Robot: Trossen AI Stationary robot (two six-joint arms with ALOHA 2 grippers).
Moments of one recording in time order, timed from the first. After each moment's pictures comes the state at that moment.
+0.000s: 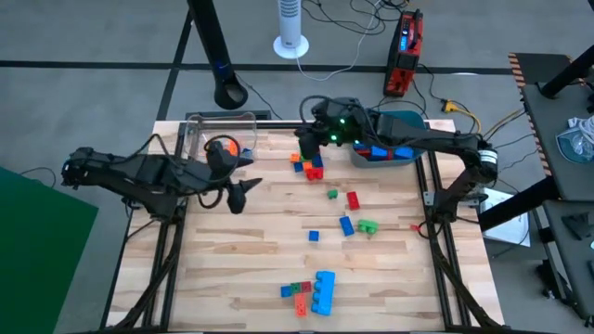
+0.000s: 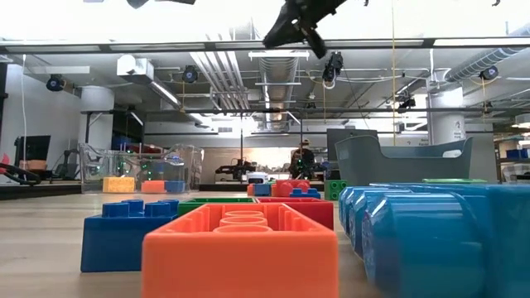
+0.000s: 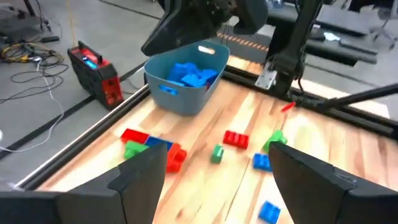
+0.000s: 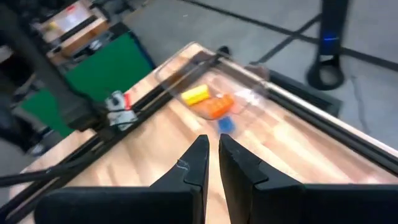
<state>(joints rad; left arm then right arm) -0.22 1.07 1.16 -0.56 -0.60 -0.41 -0.27 1.61 1.53 -0.37 0.08 0.46</state>
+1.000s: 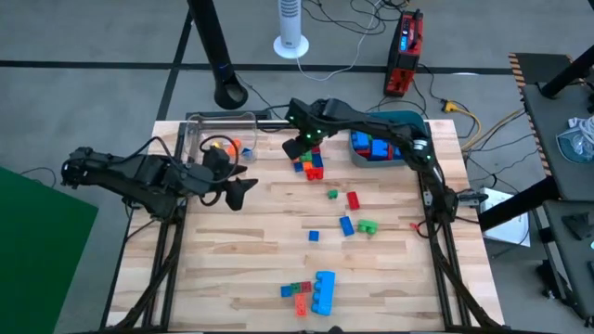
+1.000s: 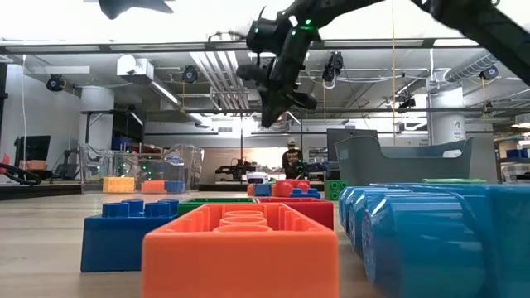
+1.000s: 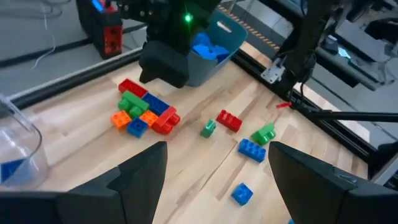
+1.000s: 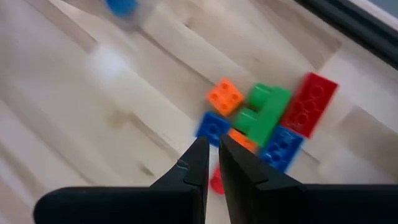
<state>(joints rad) -0.23 1.03 1.16 -0.73 -0.58 -0.77 -0.39 2.17 2.09 -1.07 -0.03 0.52</state>
